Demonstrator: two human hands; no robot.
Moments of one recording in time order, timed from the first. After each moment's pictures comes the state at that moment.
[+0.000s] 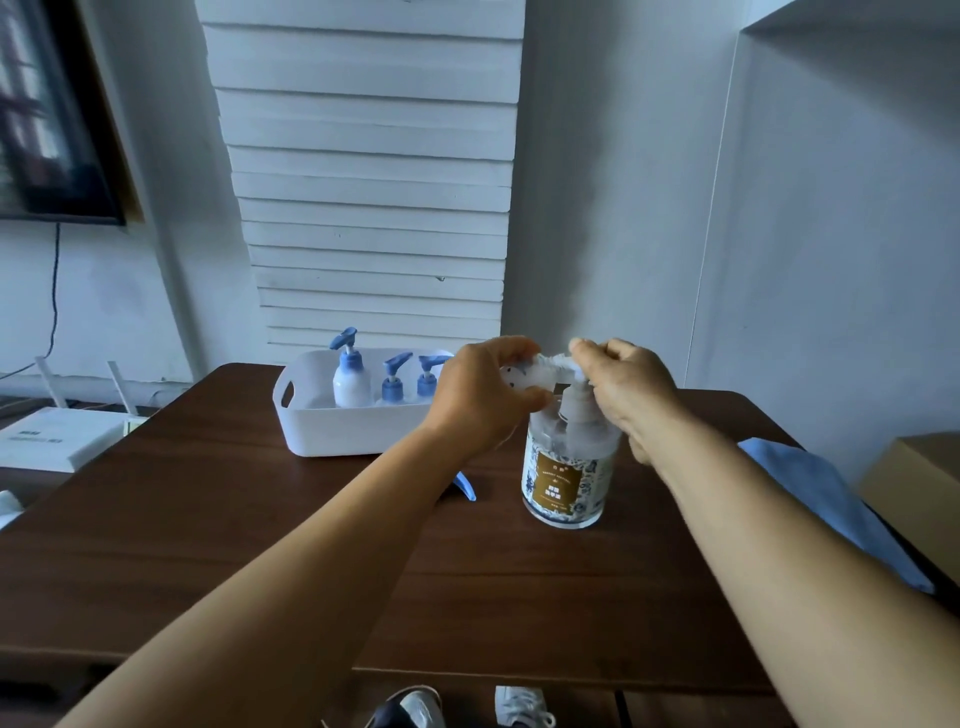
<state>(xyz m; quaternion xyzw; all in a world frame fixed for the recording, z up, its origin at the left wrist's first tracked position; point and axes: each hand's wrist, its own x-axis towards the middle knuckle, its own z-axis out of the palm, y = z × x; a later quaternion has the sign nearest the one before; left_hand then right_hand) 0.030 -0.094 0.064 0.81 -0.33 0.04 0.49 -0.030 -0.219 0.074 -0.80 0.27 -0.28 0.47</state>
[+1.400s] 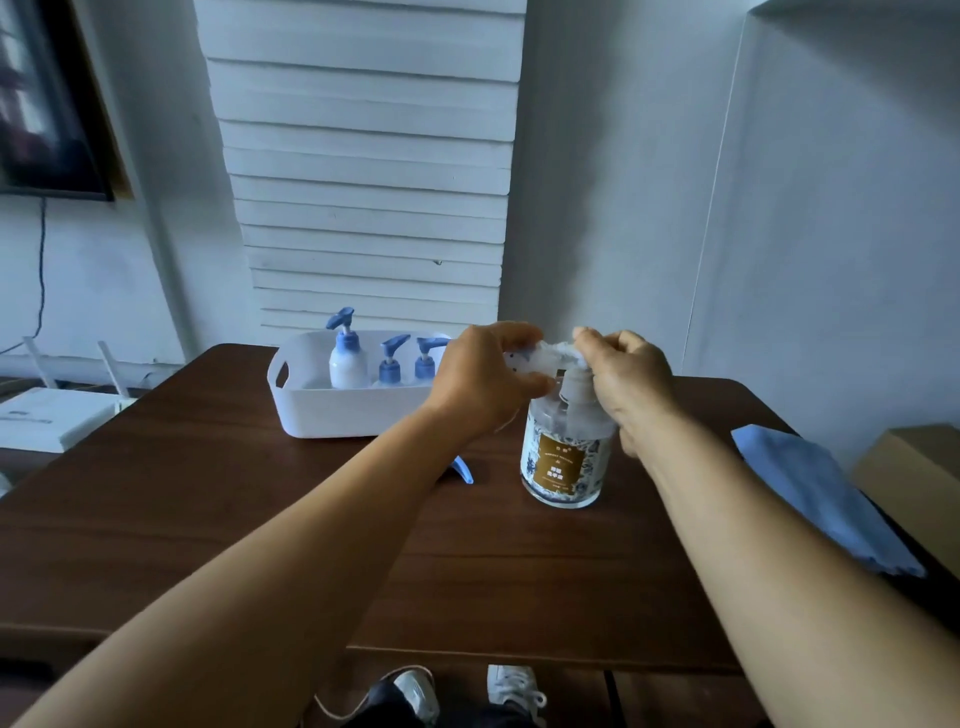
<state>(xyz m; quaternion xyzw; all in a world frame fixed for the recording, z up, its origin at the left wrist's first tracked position) 0.033 -0.097 0.060 0.81 -0.33 0.04 0.48 -0.027 -0.219 0.063 -0.76 0.29 -0.31 0.50</state>
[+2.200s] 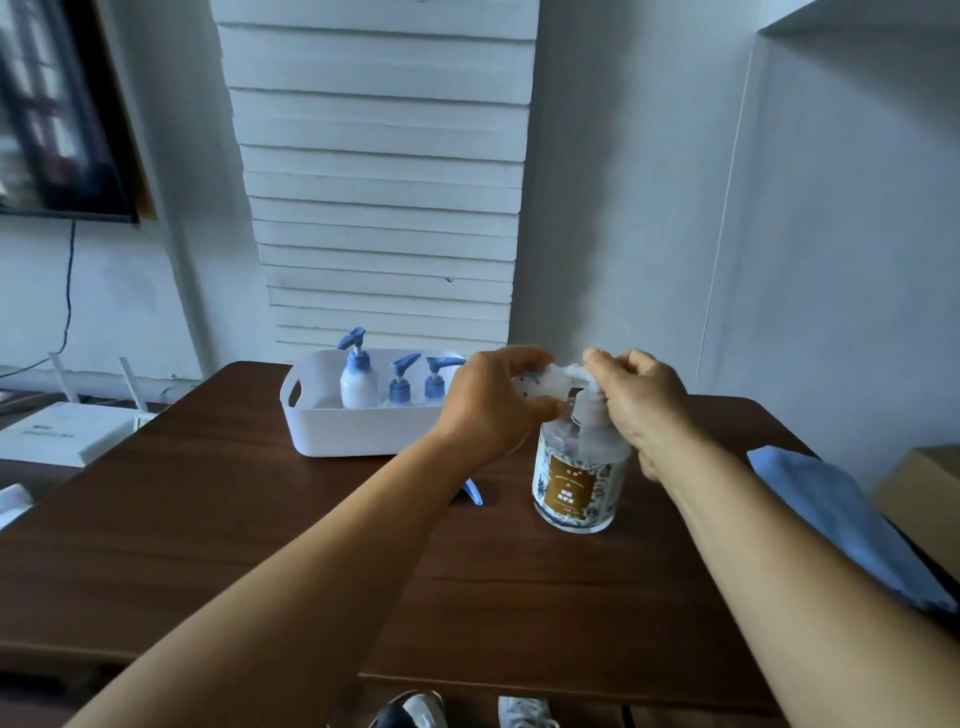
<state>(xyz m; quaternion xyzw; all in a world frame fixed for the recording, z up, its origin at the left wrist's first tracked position) 0.032 -0.097 0.058 0.81 -0.33 0.03 0.49 -0.030 -0.221 0.064 -0.77 0.28 -0.29 0.50</state>
